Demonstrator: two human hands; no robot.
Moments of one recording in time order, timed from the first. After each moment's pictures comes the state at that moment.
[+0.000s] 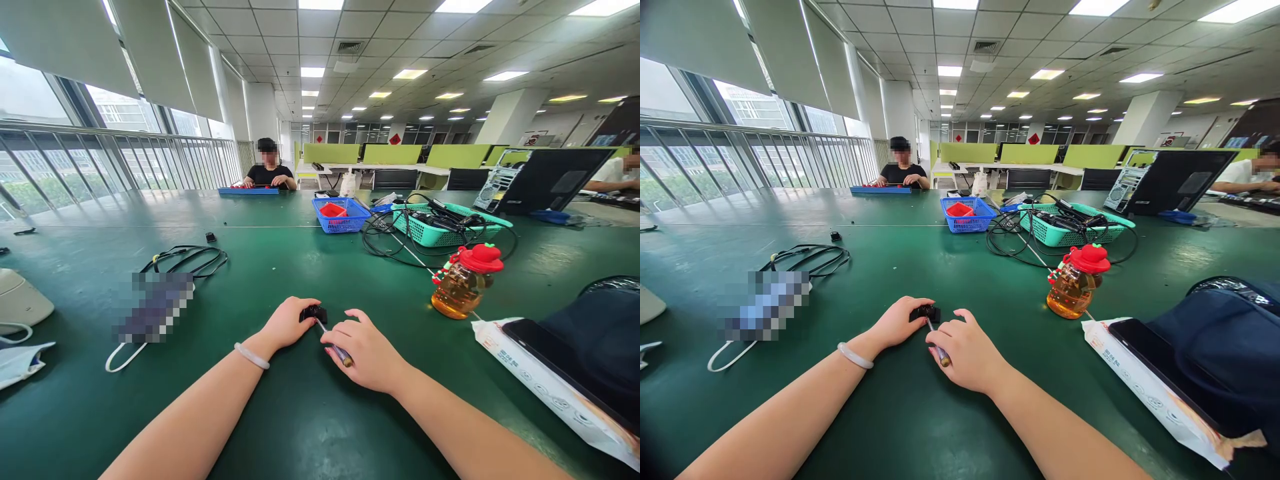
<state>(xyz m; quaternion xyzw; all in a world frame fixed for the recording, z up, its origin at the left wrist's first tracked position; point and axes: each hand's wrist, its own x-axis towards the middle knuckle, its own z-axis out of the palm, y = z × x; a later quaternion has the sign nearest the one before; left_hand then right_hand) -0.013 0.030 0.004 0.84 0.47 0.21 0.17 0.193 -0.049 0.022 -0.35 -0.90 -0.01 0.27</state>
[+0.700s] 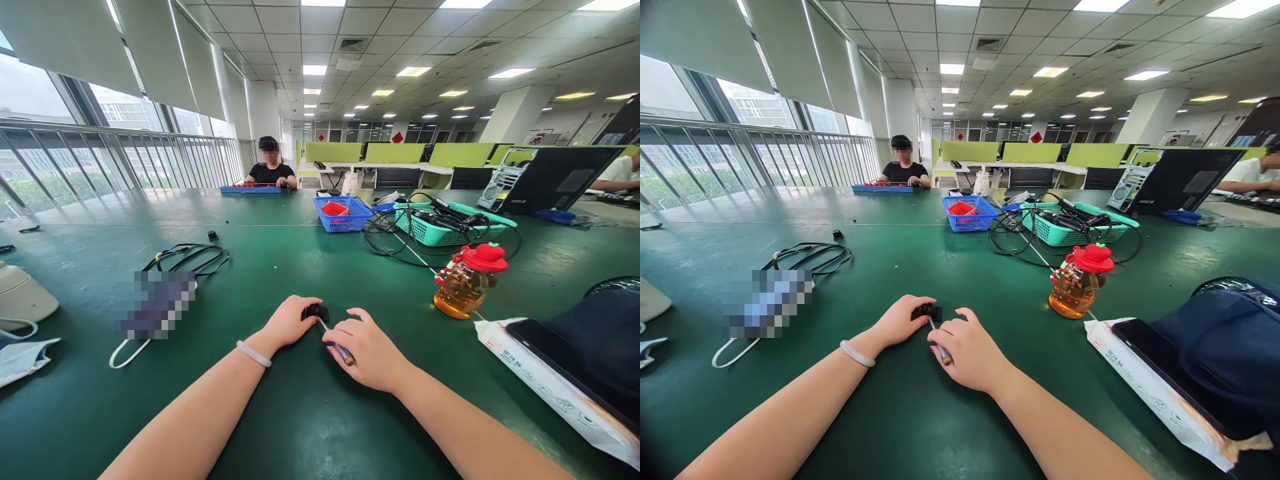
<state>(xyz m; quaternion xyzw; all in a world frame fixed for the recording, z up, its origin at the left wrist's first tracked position) -0.013 0.028 0.007 0.84 0.47 0.21 0.18 0.192 -0.049 0.022 -0.34 -0.90 -0.01 0.28</state>
